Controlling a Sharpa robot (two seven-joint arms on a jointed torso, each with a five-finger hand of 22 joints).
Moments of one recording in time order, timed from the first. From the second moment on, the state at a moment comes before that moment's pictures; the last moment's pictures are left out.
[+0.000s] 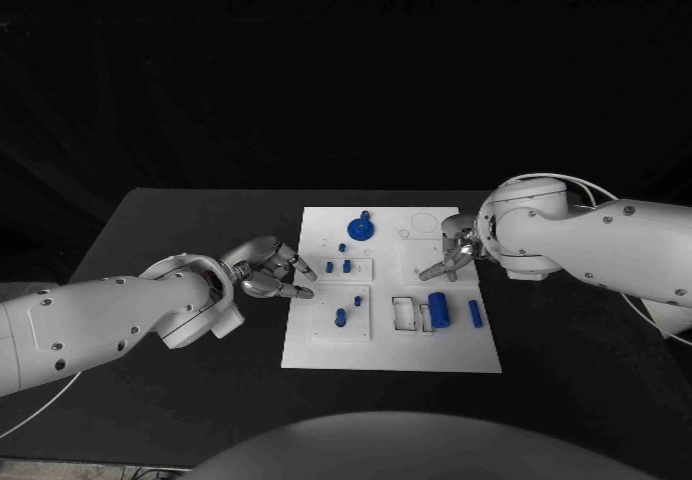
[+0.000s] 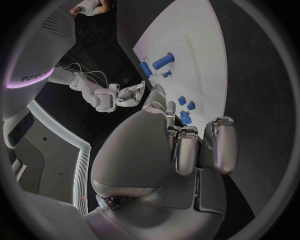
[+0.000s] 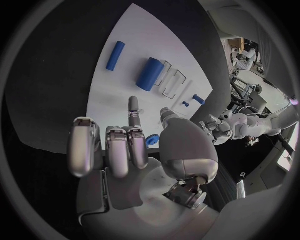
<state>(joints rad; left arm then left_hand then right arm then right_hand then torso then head) 1.13 -0.94 -0.23 1.58 -0.87 -0.28 0.15 1.60 -0.04 -0.06 0.29 0.15 1.04 0.11 0.19 0.08 1.47 0.04 1.48 1.42 1.47 0.00 1.57 1.31 0.02 1.45 0.11 1.45 1.31 1.36 -0.78 -0.22 1.58 -1.27 0.33 -0.66 0.88 -0.05 0.08 0.28 0.11 1.18 0.04 0.19 0.36 1.46 -0.02 1.57 1.31 1.47 -0.08 1.57 1.31 0.07 1.45 0.03 1.35 1.31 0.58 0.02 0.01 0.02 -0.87</state>
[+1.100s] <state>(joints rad) 1.13 -0.93 -0.23 1.57 -0.87 -0.26 0.14 1.60 -0.04 -0.06 0.29 0.15 1.04 0.11 0.19 0.08 1.47 0.04 1.48 1.42 1.47 0.00 1.57 1.31 0.02 1.45 0.11 1.45 1.31 1.29 -0.72 -0.22 1.49 -1.22 0.45 -0.69 0.89 -0.04 0.10 0.25 0.24 1.14 0.06 0.13 0.34 1.47 -0.02 1.57 1.31 1.47 -0.07 1.57 1.31 0.07 1.42 0.05 1.27 1.31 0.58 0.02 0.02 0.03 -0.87</state>
